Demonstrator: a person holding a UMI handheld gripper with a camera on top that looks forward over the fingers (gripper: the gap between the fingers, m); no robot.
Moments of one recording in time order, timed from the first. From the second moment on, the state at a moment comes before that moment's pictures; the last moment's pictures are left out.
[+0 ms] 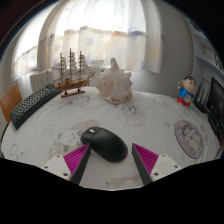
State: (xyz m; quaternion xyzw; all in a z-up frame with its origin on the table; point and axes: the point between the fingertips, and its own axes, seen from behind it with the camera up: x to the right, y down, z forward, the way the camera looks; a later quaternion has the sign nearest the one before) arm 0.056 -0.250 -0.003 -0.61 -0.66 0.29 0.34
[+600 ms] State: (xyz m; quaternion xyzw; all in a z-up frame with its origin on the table) arm -0.023 -0.239 -0.013 -0.61 -0.67 0.31 0.30
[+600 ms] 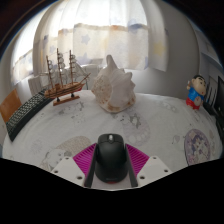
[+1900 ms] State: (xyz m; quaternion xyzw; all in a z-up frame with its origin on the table) arm 0.033 0.116 -0.004 -0.68 -0.64 0.24 0.27
